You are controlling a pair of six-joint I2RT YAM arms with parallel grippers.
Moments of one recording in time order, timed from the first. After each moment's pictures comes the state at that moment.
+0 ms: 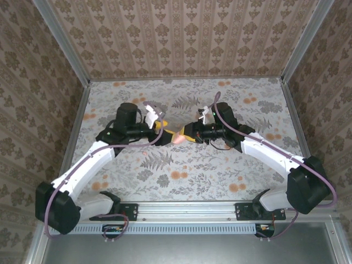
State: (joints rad) left arm -0.51 1.14 0.90 -0.27 0.69 0.06; right arm 0.54 1.38 0.94 -0.10 -0.69 1.07
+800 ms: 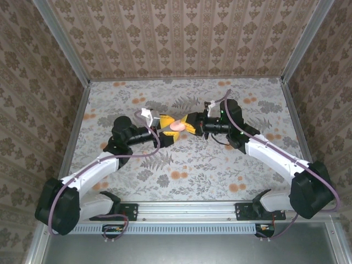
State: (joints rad) left arm -0.54 1.16 0.60 0.57 0.85 -0.20; right arm 0.51 1.32 0.92 0.13 -0.70 1.41
